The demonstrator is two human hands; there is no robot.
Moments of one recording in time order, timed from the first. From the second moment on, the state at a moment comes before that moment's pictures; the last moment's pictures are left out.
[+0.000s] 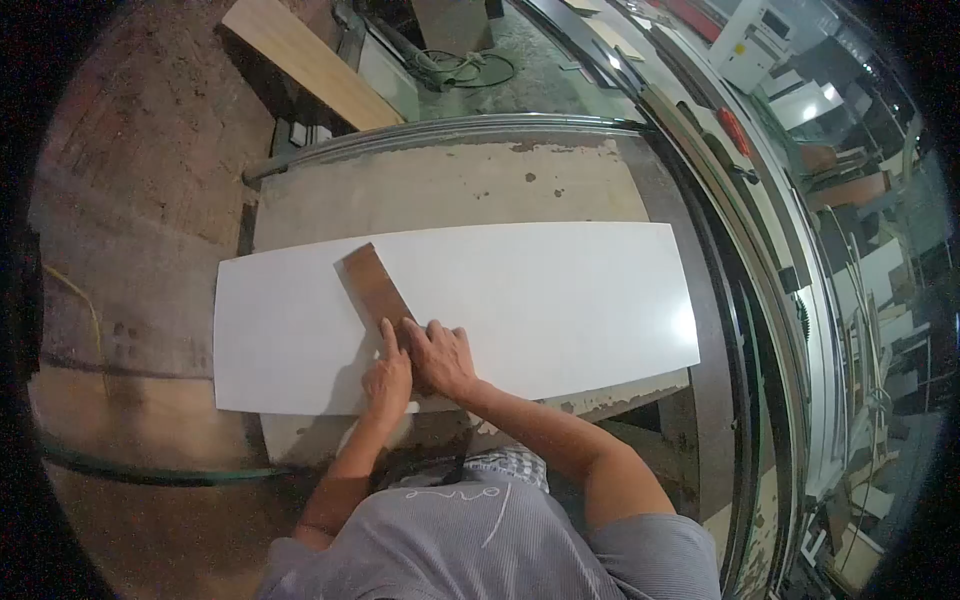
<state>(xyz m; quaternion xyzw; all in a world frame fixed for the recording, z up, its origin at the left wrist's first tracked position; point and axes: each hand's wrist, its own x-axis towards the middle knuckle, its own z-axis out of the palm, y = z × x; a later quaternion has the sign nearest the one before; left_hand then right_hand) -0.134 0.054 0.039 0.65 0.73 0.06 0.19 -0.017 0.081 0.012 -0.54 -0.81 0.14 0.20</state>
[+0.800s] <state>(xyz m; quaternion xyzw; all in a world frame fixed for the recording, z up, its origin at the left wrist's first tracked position) -0.163 0.243 0.024 0.64 0.75 0.07 0.14 -0.059 0.256 0.012 -0.57 -0.79 0.11 0.19</state>
